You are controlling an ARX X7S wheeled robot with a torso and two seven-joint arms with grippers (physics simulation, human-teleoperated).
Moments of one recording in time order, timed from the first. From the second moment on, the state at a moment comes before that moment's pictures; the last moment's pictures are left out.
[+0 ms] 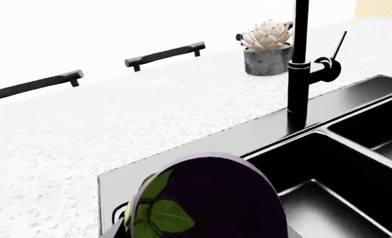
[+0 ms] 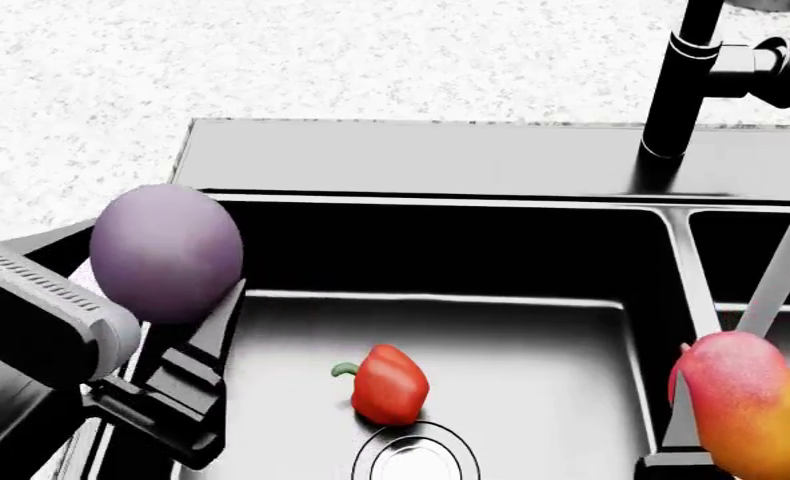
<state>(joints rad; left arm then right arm) -0.84 -0.60 0.41 0.73 -1.27 -1.03 -0.75 0.19 0.67 0.58 -0.93 1.31 1.25 0.54</state>
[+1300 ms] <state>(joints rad) -0.64 -0.71 0.25 0.80 -1.17 -0.82 -0.74 0.12 0.65 0.48 -0.96 1.12 1.09 0.47</state>
